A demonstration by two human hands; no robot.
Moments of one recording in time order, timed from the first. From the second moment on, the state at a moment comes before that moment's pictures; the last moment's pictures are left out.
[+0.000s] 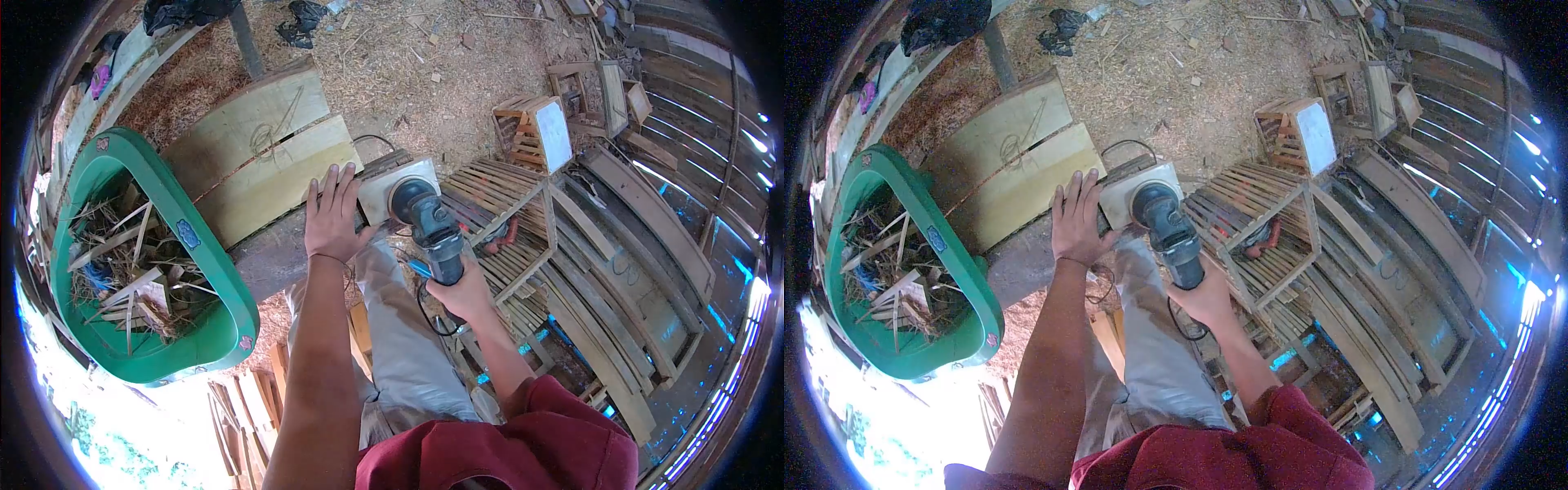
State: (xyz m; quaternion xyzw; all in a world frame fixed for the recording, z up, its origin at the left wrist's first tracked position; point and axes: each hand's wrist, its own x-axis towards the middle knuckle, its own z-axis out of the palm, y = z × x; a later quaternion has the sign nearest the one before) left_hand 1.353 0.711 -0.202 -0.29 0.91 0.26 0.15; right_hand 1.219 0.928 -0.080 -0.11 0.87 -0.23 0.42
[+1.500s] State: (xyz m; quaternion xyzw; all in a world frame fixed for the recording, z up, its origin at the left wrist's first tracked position) left_hand 1.352 0.712 -0.201 -0.29 0.91 0.25 0.18; right_hand 1.171 0.925 -0.094 -0.04 0.87 -0.20 0.44
